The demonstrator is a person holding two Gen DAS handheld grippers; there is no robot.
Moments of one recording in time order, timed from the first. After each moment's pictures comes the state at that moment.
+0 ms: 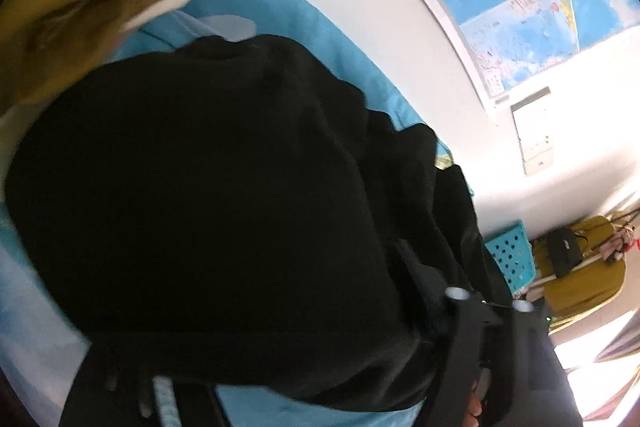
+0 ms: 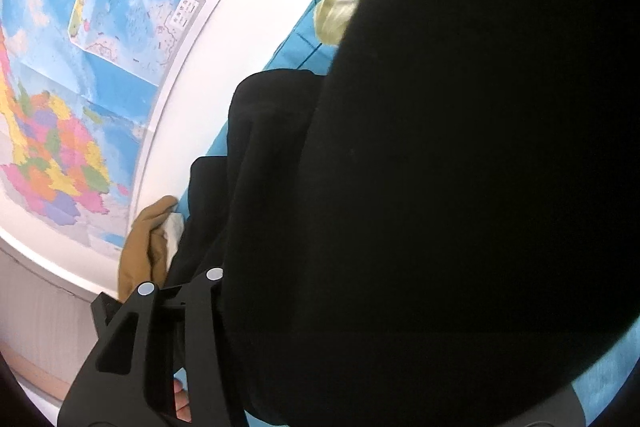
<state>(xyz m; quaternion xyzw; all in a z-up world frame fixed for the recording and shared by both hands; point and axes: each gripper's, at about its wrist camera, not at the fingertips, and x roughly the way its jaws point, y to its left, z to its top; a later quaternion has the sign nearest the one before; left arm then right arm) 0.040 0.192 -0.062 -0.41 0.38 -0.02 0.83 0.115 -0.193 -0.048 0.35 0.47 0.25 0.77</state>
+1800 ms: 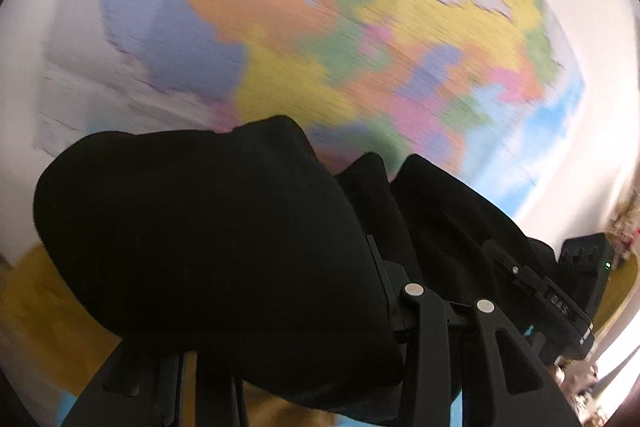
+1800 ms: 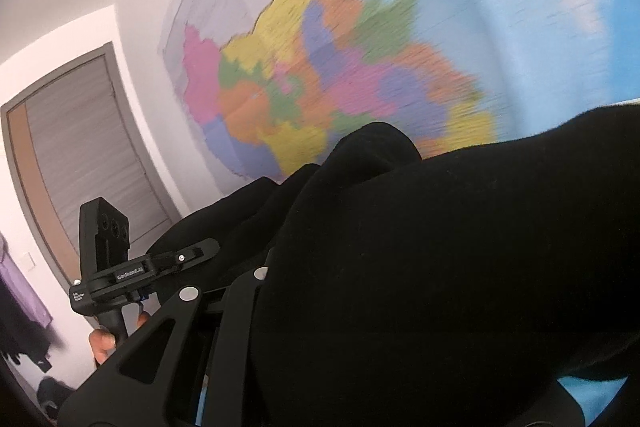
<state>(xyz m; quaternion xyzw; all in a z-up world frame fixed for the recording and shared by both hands) -0.083 0.437 0.227 -0.26 0.18 0.07 0.95 0.109 0.119 0.262 0.13 0.24 0.54 0.79</state>
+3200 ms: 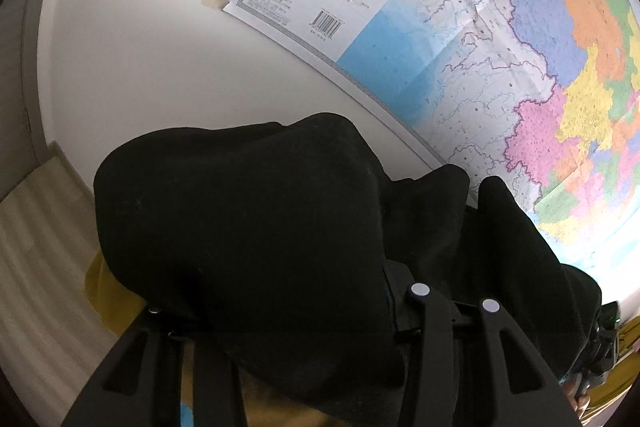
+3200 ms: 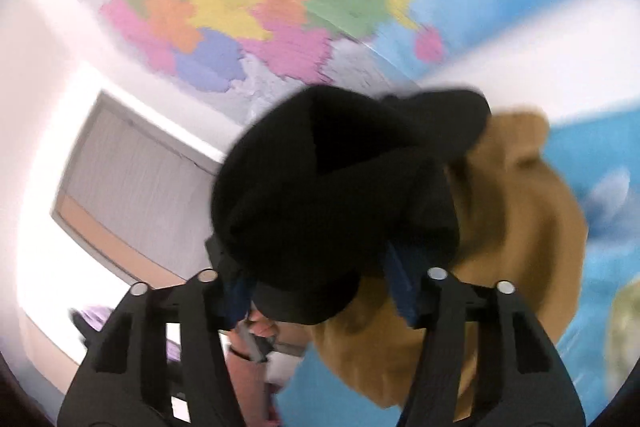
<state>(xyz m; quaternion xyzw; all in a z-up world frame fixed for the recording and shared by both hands) -0.151 0.618 0.036 -0.38 0.25 0.20 0.87 0.138 0.180 0.102 0.25 0.44 0.60 0.62</state>
